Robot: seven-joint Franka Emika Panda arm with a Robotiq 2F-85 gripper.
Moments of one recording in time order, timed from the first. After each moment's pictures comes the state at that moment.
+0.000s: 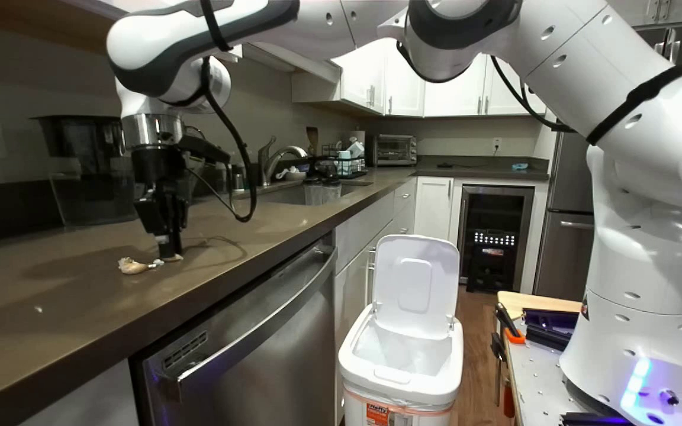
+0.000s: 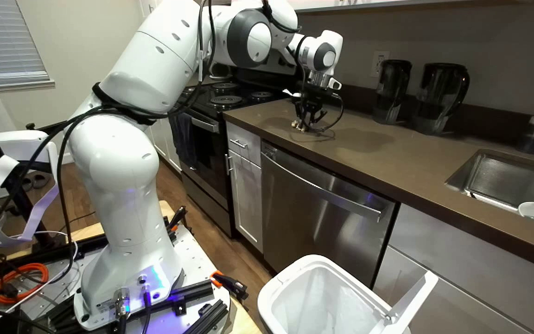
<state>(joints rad) 0.08 0.76 0.15 -1.16 0.05 1.77 -0.27</state>
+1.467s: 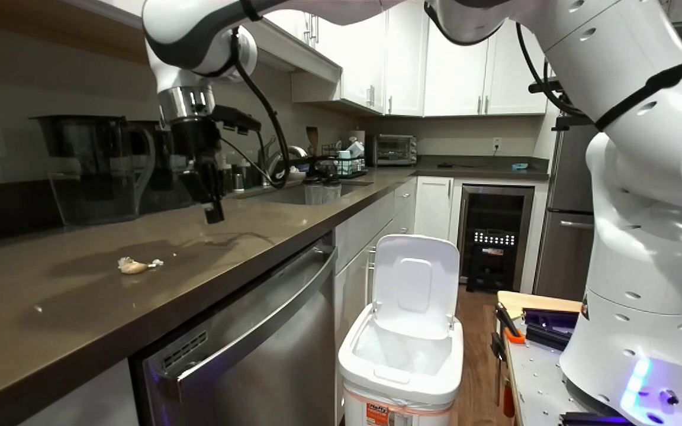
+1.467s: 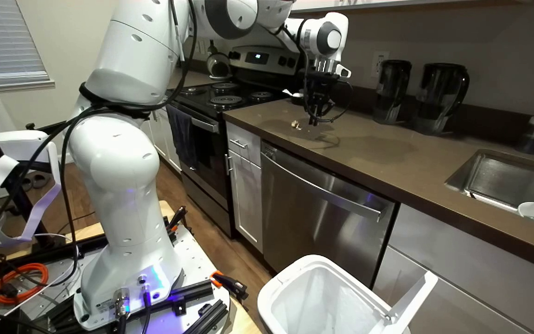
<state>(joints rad) 0.09 0.56 0.05 -1.36 0.01 1.74 -0.20</state>
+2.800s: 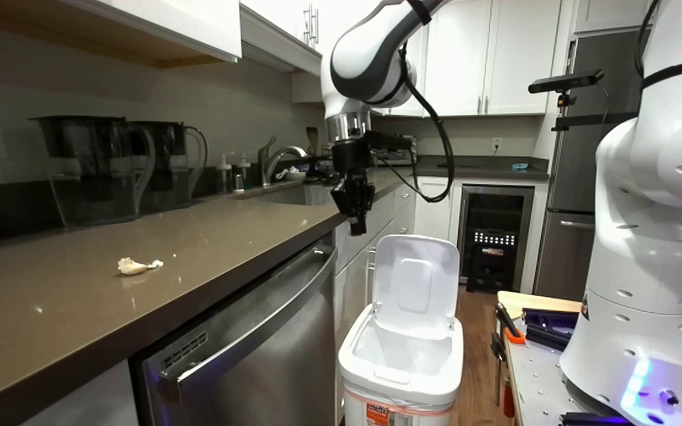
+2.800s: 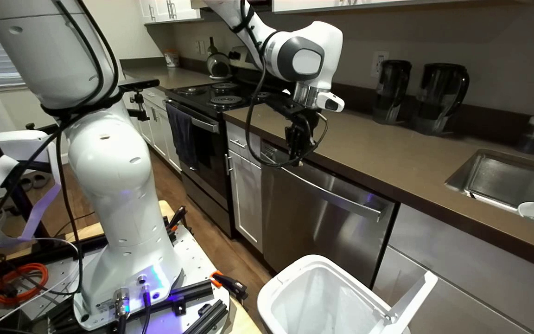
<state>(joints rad) -0.05 -0.13 -0.09 -2.42 0.07 2.14 0.03</state>
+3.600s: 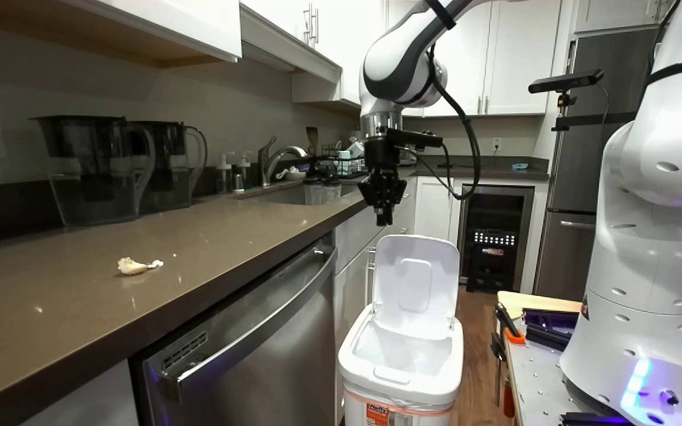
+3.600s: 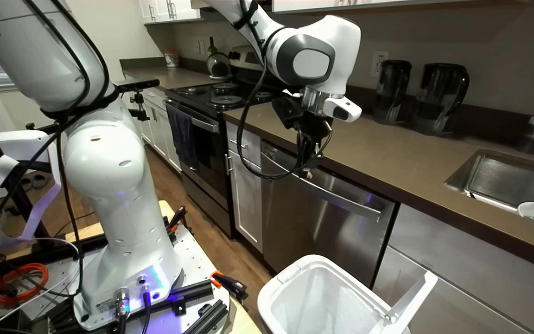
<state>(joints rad) -0.17 -0.22 -0.16 -2.50 0.06 2.15 0.14</state>
